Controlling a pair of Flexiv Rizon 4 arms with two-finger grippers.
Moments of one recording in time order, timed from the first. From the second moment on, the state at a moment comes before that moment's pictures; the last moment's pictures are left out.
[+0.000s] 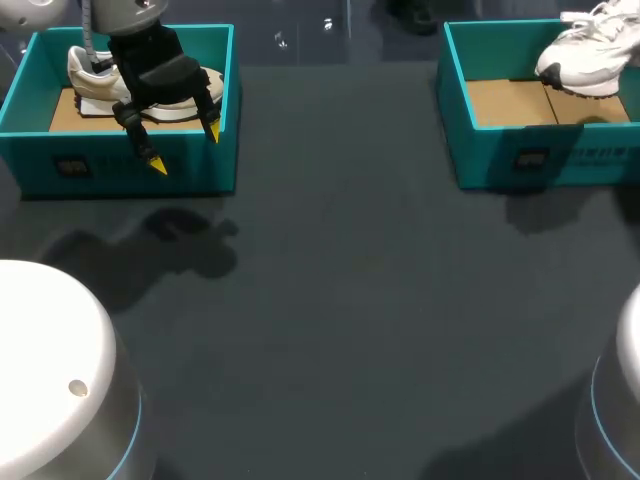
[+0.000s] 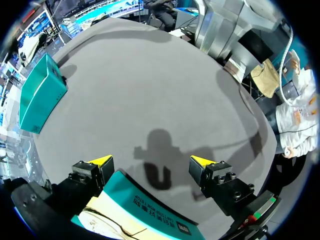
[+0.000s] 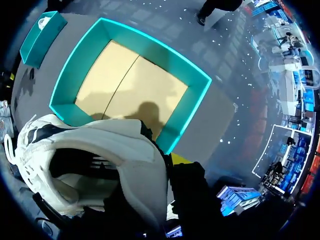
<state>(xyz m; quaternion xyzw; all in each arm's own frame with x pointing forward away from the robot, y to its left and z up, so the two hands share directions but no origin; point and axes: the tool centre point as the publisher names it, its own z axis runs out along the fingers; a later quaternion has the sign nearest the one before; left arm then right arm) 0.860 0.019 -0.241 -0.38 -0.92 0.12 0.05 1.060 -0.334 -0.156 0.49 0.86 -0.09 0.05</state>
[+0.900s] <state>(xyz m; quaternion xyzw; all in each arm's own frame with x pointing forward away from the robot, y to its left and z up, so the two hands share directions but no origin) 0.860 0.019 -0.241 -0.38 -0.92 0.12 0.05 1.058 -0.341 -0.176 0.72 0.69 -0.06 0.08</state>
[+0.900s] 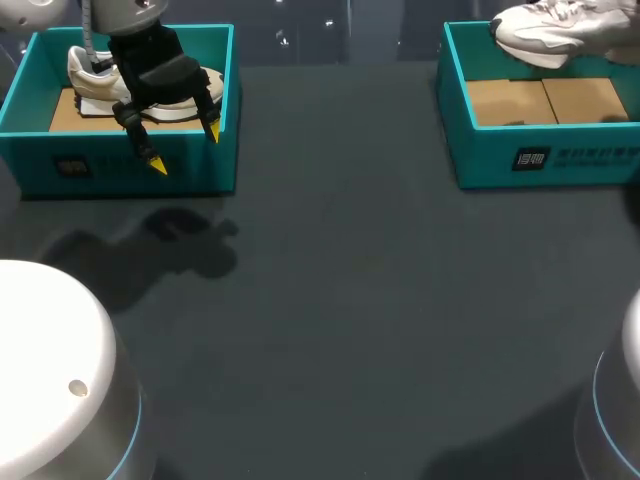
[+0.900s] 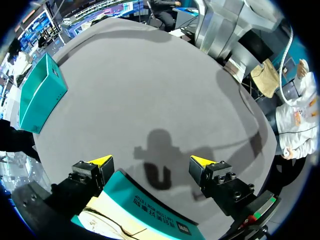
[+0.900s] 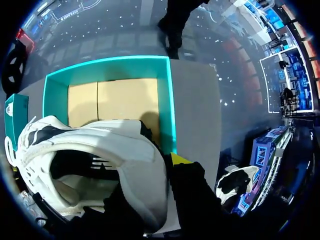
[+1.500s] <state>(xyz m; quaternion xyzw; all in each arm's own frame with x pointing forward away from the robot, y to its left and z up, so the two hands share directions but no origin) 0.860 0.019 -0.241 -0.38 -0.92 0.12 0.05 1.053 -0.344 -0.195 0.73 0.67 -0.04 0.13</state>
